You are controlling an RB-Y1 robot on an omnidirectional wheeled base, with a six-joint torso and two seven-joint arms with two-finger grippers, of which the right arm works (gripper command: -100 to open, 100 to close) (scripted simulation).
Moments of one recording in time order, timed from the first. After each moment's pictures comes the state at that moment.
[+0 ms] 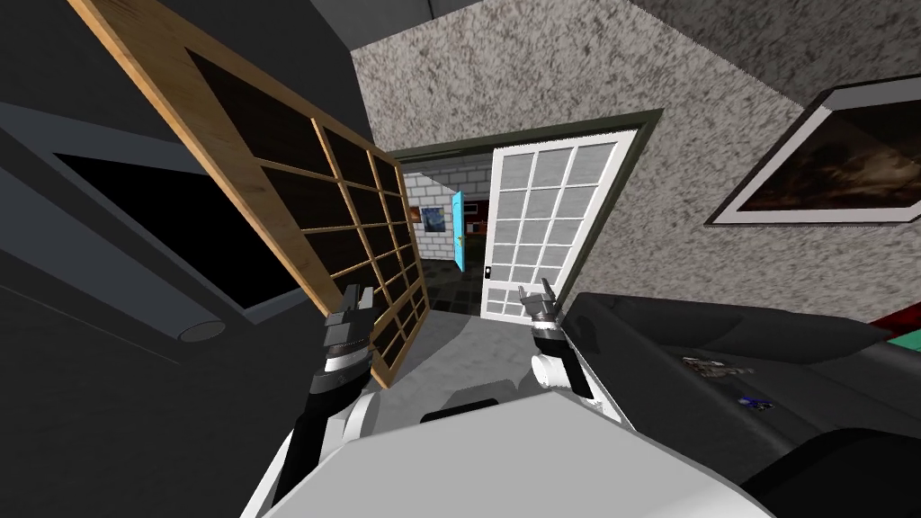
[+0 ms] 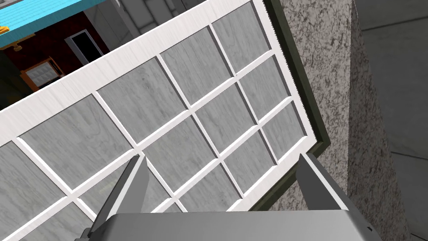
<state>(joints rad) 0.37 -0.08 -0.10 -1.96 -0.17 -0.53 -0.37</state>
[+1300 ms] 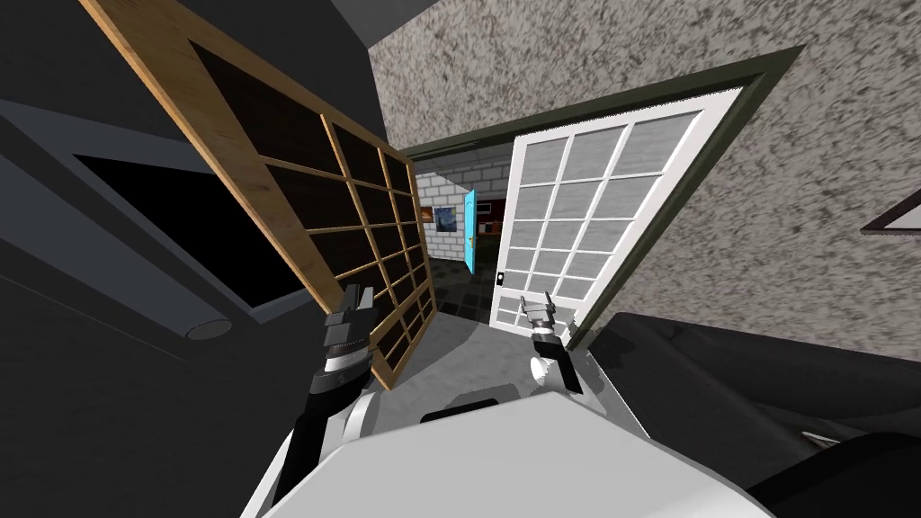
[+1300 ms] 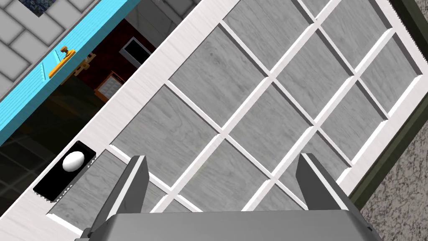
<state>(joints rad) 0.28 -0.09 -0.17 -1.65 -0.28 -0.62 -0.61</state>
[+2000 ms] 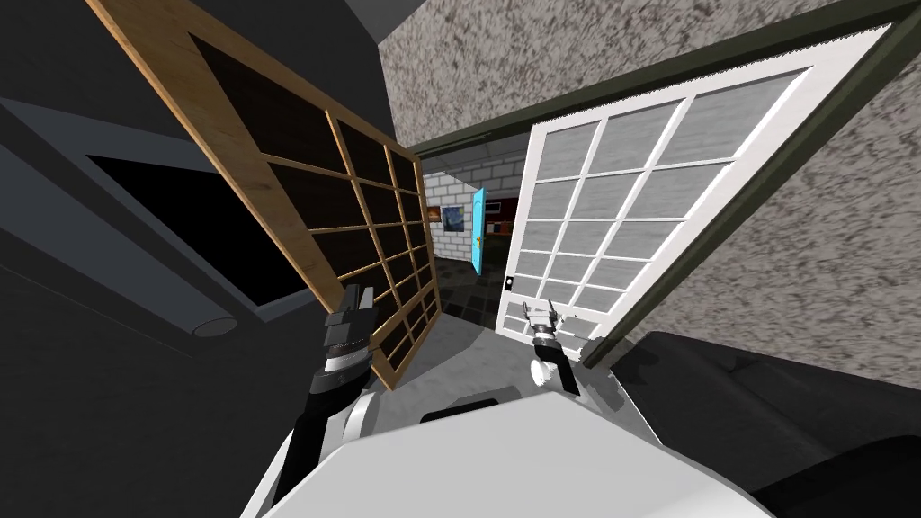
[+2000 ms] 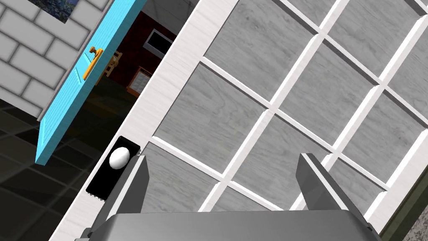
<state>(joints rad) 0.23 -0.09 -0.20 -1.47 -0.34 -0.66 -0.74</state>
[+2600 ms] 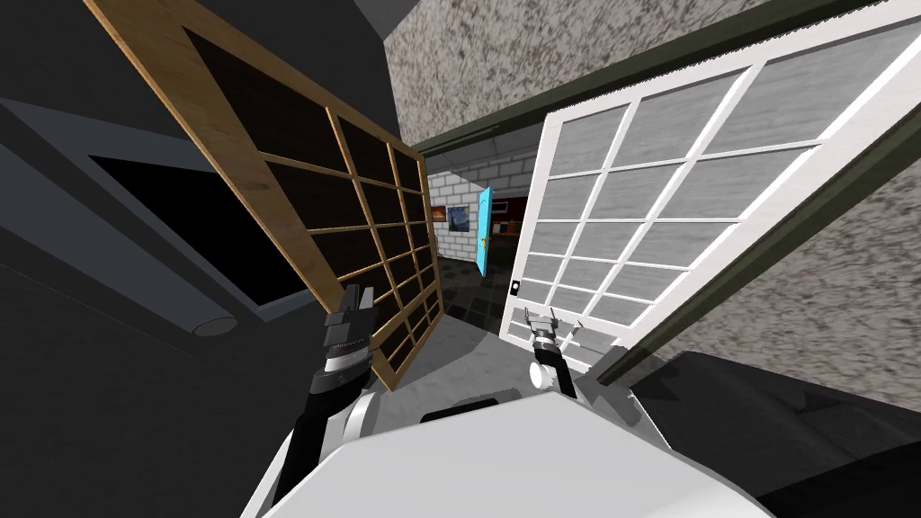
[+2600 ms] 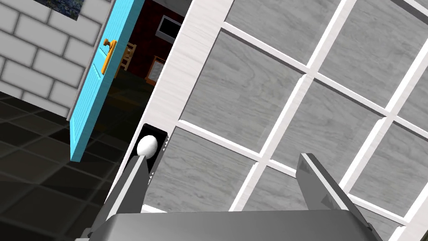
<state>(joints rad) 0.18 -0.09 -0.23 -1.31 -0.39 -0.71 -0.86</state>
